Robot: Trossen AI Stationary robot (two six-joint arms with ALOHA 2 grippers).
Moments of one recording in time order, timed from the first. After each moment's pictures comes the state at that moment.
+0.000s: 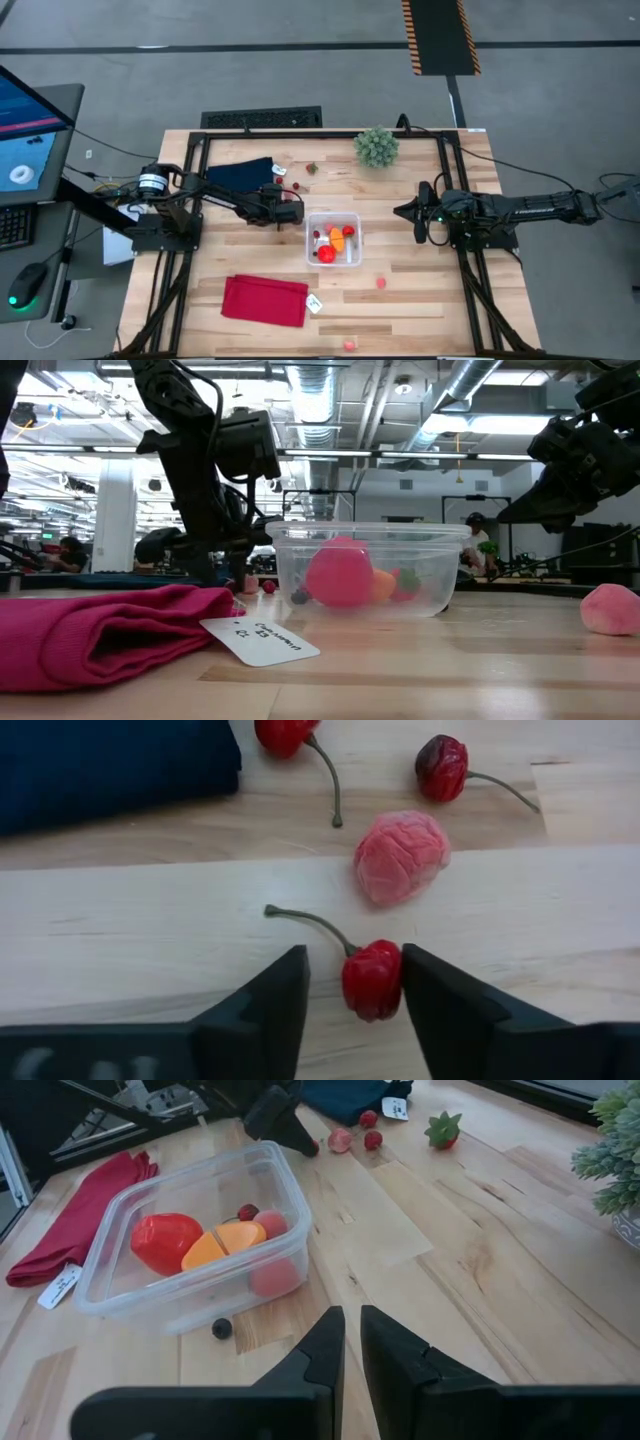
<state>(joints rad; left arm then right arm) 0.03 1.77 0.87 -0.38 -0.51 -1.43 -0.01 0.36 0.09 -0.15 0.13 0.27</state>
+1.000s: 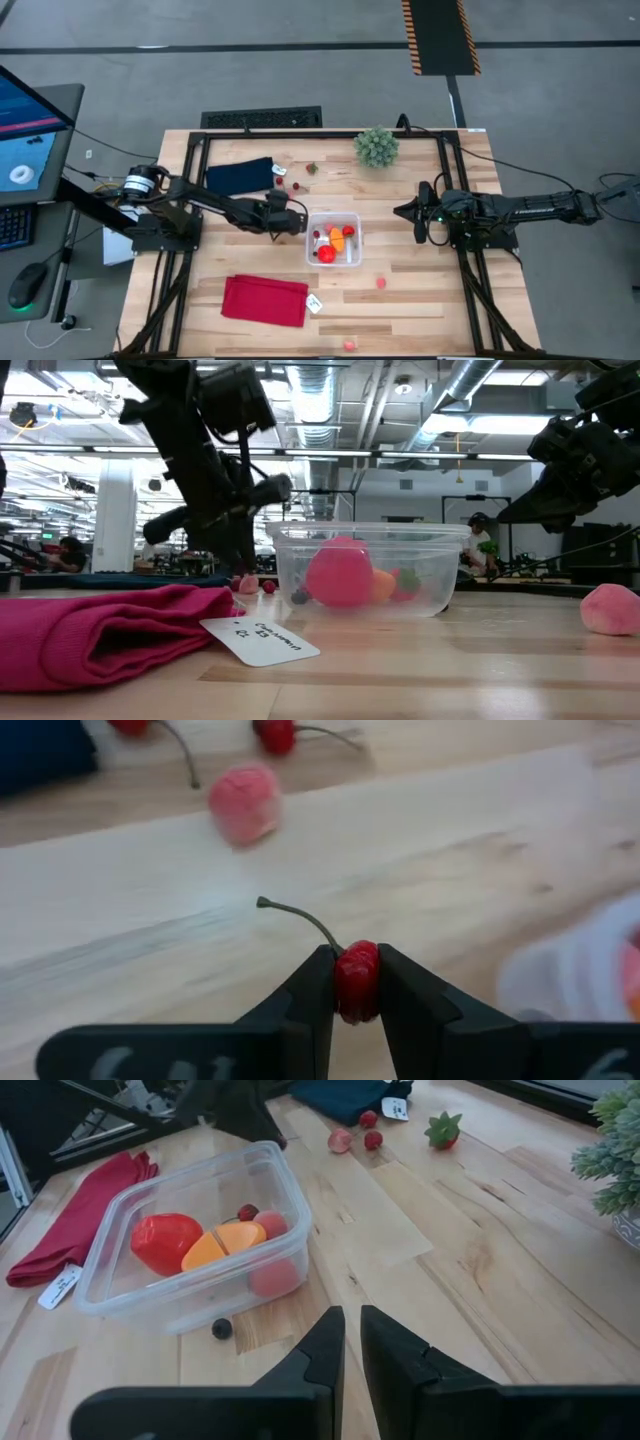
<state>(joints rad) -0.08 1.67 0.87 -0.34 -0.48 -1.30 -0.01 0.36 0.09 -0.15 0.13 0.27</state>
